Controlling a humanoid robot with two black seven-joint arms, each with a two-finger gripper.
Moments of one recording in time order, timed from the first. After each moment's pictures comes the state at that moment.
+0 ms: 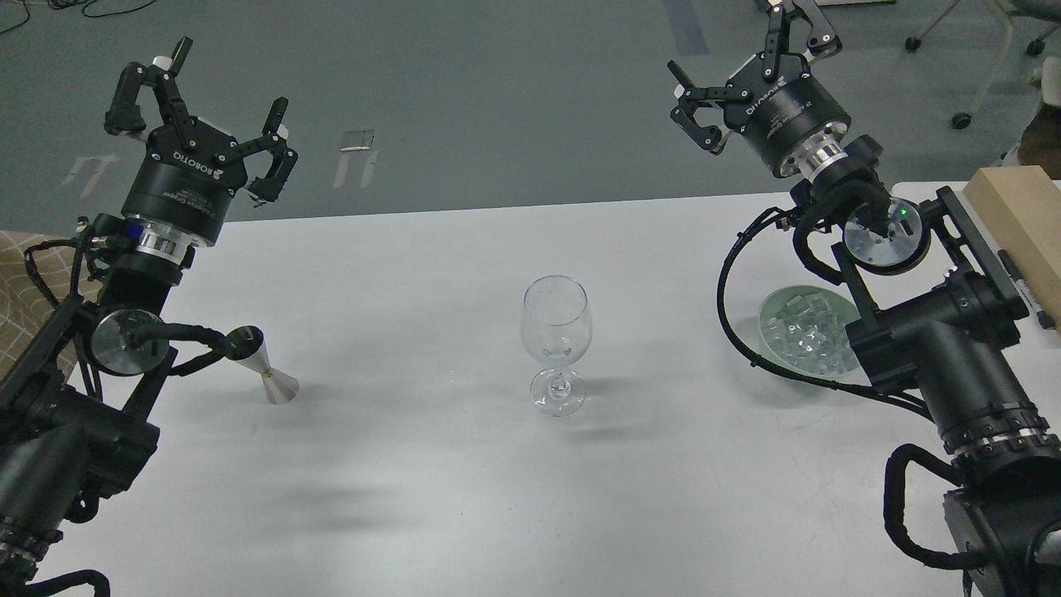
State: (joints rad) left arm -0.50 0.40 -1.24 -1.04 0.23 -0.49 -0.26; right arm 0.71 0.00 1.45 0.94 -0.36 0.31 -0.16
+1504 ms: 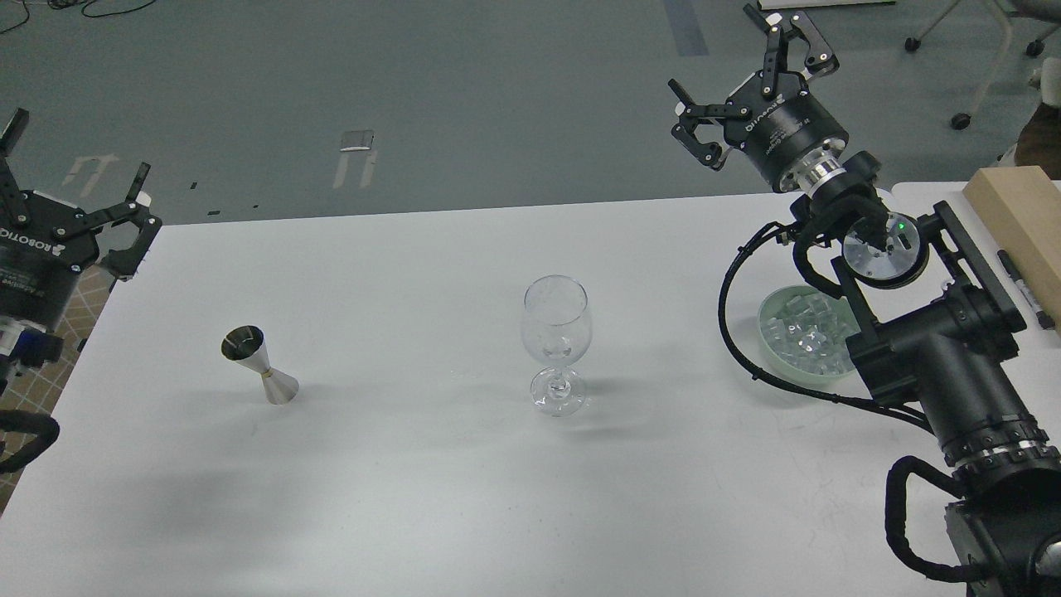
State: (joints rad) left arm 0.00 0.66 -1.54 -1.38 -0.16 -0.49 -0.05; right arm 0.67 0.00 1.45 0.94 -0.36 0.31 -0.16
